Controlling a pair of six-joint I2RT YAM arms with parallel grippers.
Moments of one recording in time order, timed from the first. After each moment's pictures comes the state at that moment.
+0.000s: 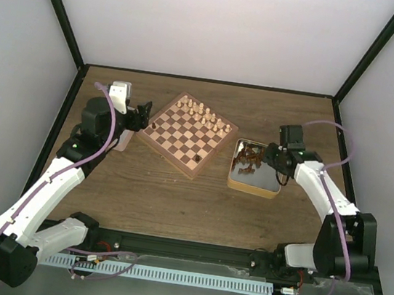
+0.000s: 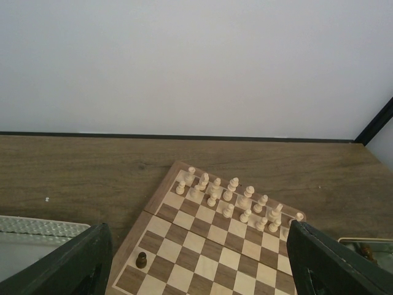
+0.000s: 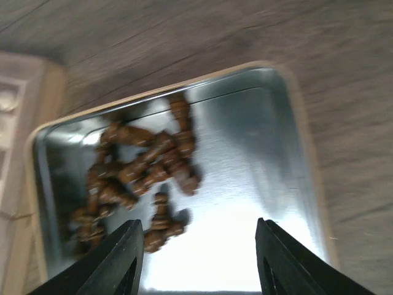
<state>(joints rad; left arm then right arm) -0.35 0.99 0.90 -0.17 -0.04 -0.26 0.16 1.34 0.91 -0.58 0.07 0.58</state>
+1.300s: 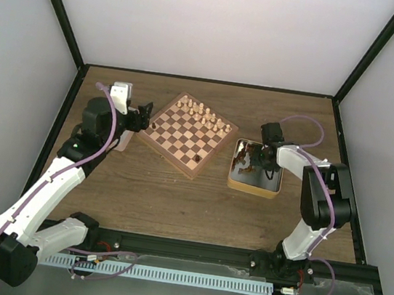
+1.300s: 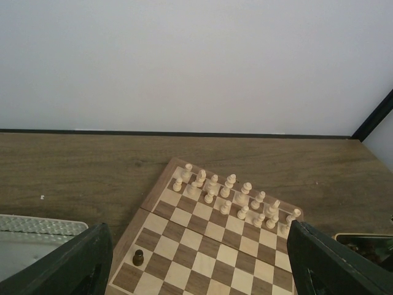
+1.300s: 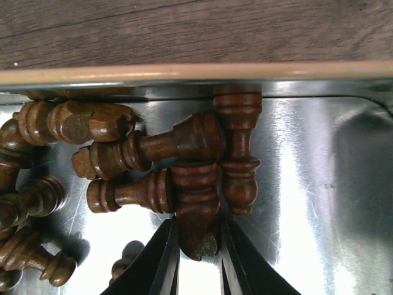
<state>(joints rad) -0.35 0.99 0.90 -0.17 -0.03 -0.26 0.23 1.73 0.99 -0.44 0.09 0.38</state>
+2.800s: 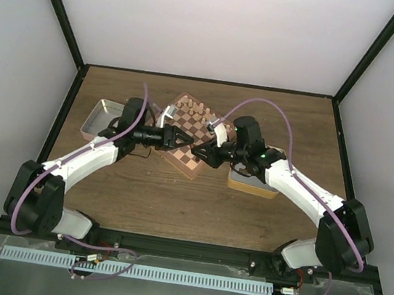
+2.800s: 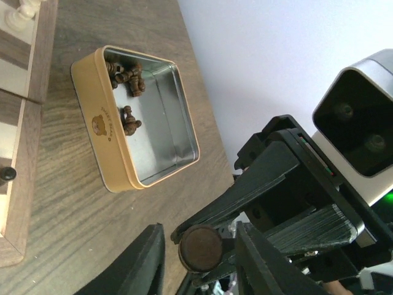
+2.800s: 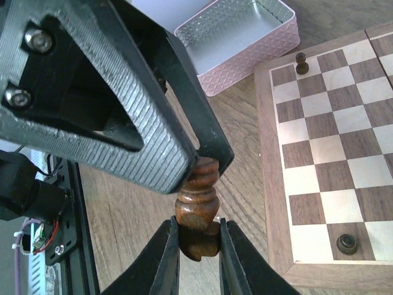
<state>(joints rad) -0.42 1.39 0.89 0.01 0.88 -0.77 0.62 1.41 0.99 -0.16 -0.62 0.12</state>
